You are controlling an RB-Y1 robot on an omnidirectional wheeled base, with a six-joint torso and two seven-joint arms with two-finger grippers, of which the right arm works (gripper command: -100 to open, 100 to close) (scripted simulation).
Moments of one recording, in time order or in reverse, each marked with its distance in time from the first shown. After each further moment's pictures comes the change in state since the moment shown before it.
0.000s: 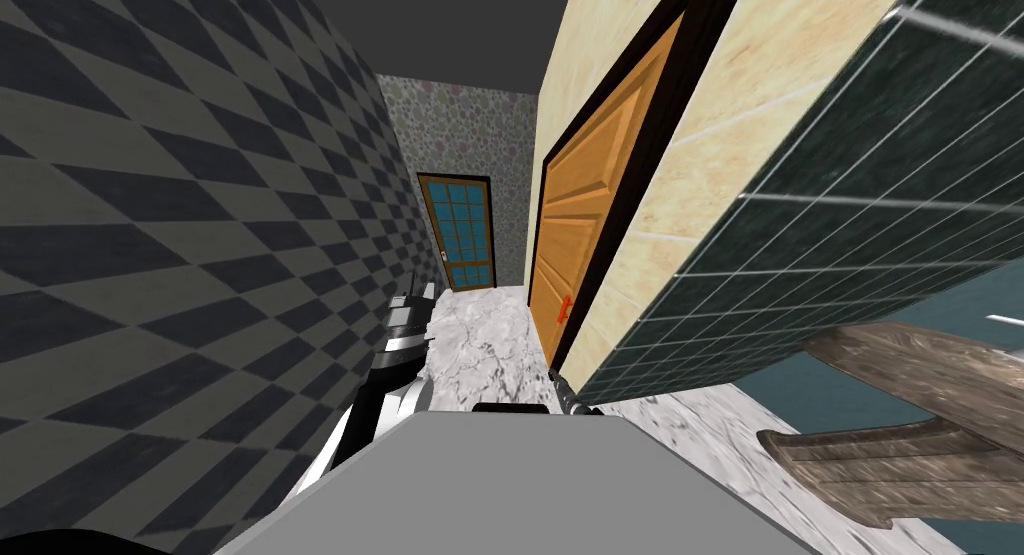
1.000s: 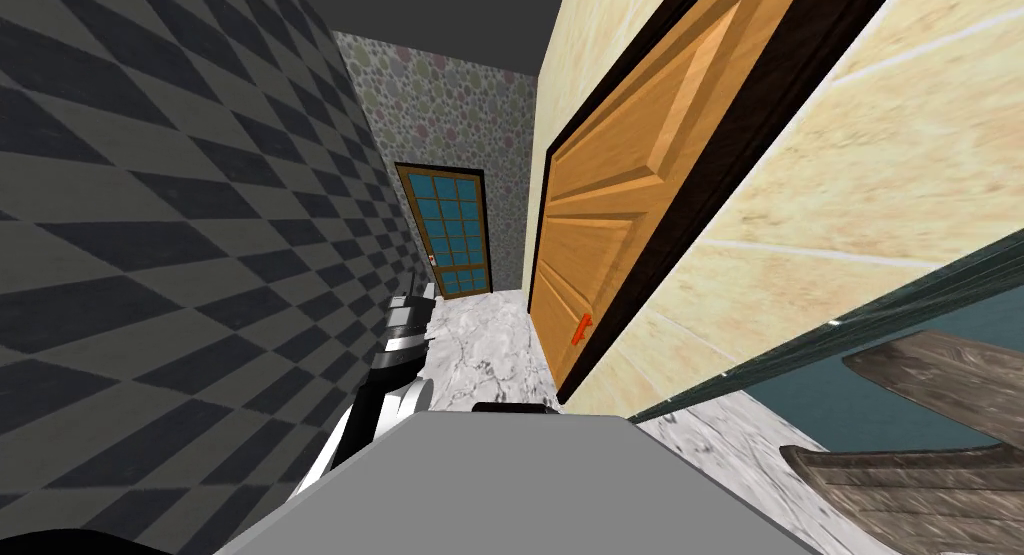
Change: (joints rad) arm -0.019 -0.036 0.046 0.203 -0.155 0.169 0.164
